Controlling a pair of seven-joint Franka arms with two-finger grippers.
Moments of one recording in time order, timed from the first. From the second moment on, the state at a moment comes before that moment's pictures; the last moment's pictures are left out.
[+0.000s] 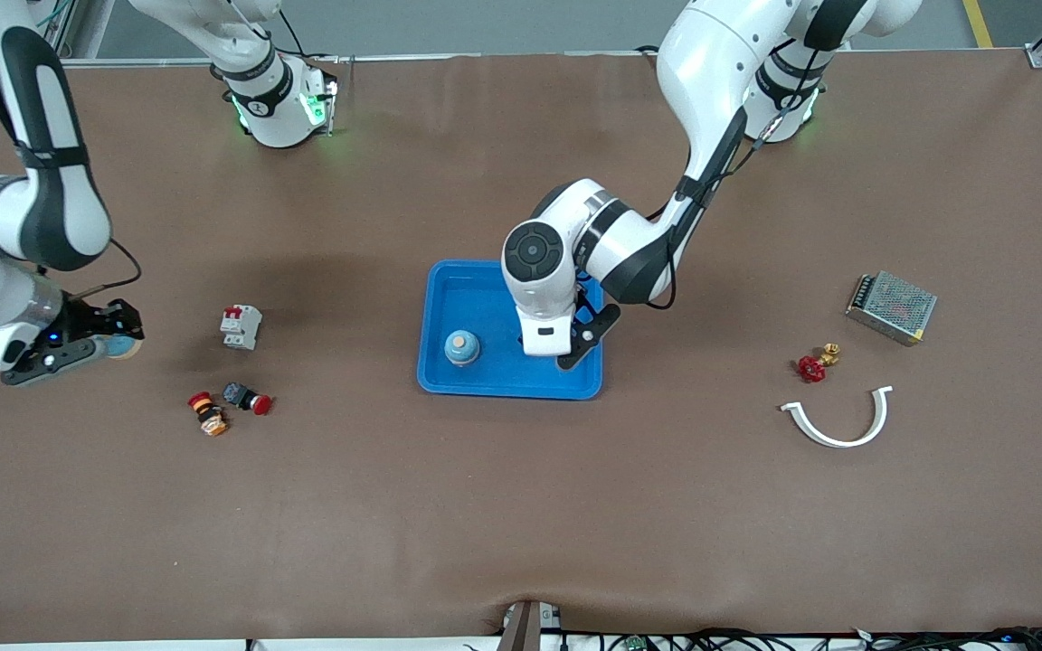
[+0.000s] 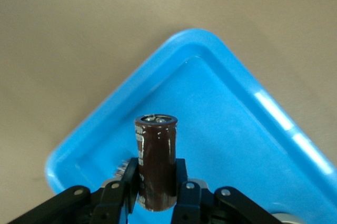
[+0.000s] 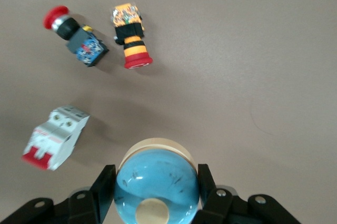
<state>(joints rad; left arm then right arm) -0.74 0.76 -0.01 -1.34 0.03 1.93 -1.50 -0.08 0.24 -0.15 -2.10 0.00 2.32 -0.64</state>
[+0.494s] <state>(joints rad) -0.72 0.61 -0.01 -1.55 0.10 1.94 -1.31 -0.11 0.25 -0.15 -2.21 0.00 2.46 -0.65</state>
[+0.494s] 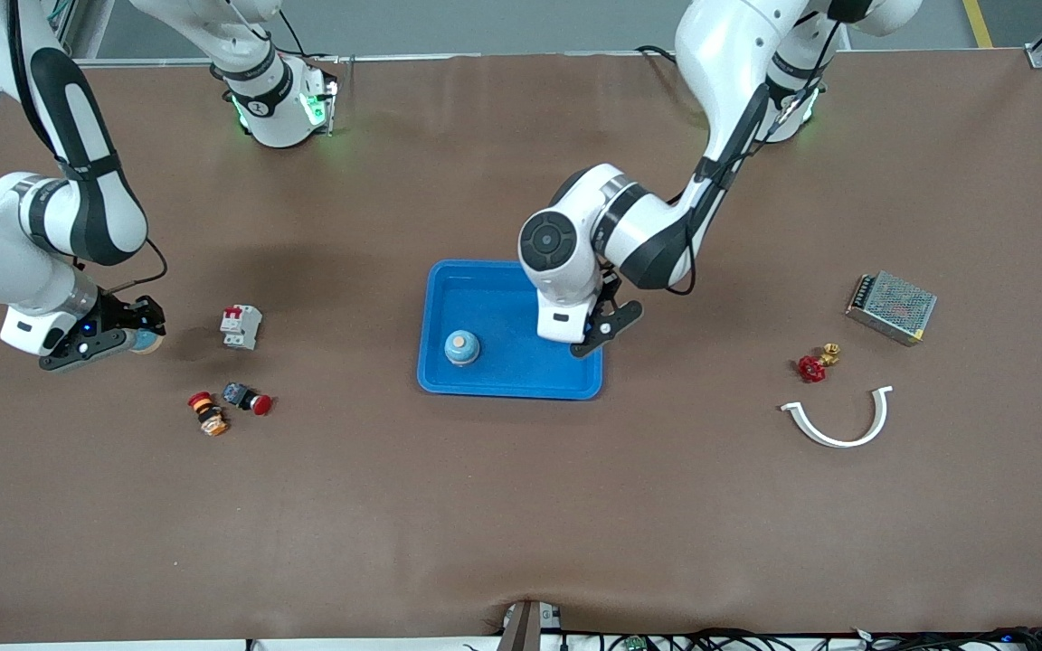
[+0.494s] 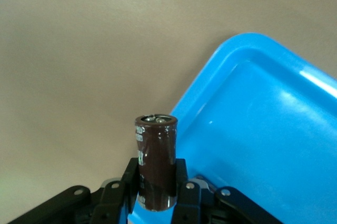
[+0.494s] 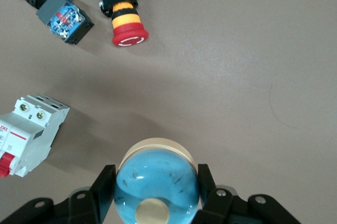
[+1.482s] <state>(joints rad) -0.61 0.24 -0.01 -2.19 0.22 2.28 -0.89 -0.11 0.36 -0.14 -2.26 0.00 2.62 -0.65</state>
